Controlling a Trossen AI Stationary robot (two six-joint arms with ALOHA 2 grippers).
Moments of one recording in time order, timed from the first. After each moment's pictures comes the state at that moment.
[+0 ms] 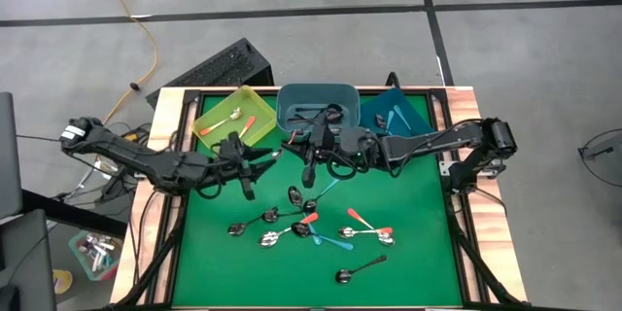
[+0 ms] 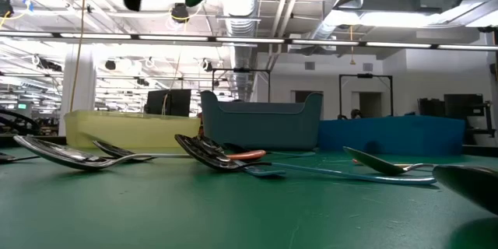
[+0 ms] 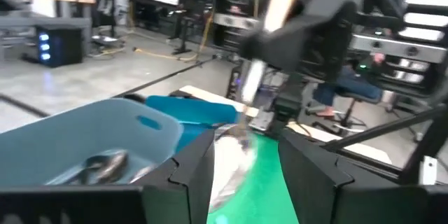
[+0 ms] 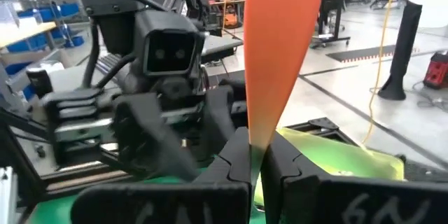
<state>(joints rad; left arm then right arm) -0.28 0.94 0.57 0.33 -0.65 -0.26 0.07 1.66 1.32 0.28 0.30 0.13</state>
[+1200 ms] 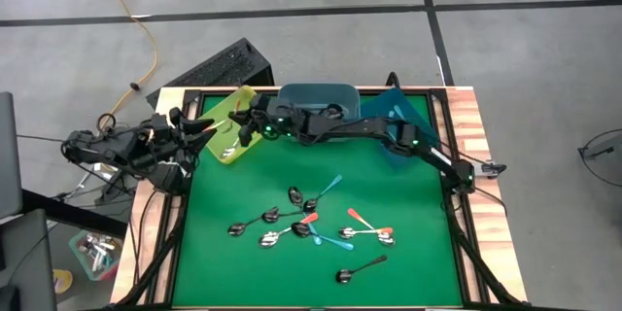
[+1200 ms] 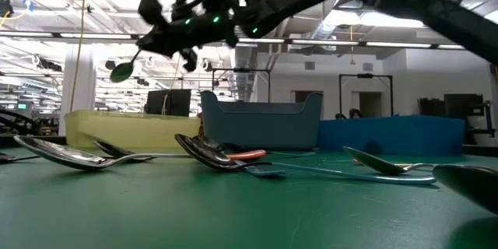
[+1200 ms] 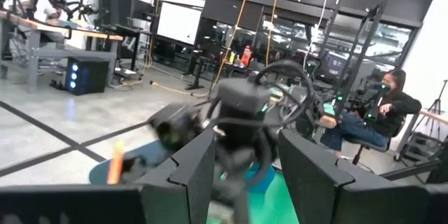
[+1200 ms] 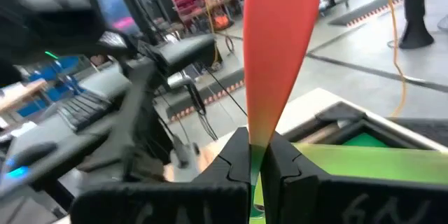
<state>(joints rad) -0.28 0.25 0.57 -0.19 -0.72 -0.20 -0.19 2.47 2.14 0.30 0.05 0.39</state>
